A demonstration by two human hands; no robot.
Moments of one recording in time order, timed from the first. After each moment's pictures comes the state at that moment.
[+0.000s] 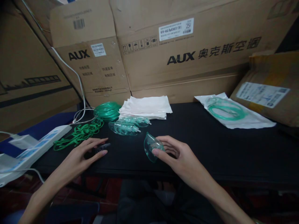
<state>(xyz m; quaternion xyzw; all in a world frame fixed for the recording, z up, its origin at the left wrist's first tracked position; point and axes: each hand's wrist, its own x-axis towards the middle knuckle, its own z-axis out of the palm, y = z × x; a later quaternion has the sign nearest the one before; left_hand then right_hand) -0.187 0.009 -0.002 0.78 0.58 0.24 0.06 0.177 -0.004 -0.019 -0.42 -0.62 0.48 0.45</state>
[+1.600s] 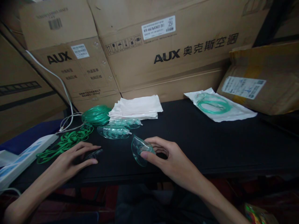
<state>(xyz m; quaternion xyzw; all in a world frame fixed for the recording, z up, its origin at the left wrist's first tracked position) -0.202 0.031 0.002 0.84 0.51 0.19 0.03 0.174 -0.004 -0.014 -0.38 -0.63 0.51 0.45</state>
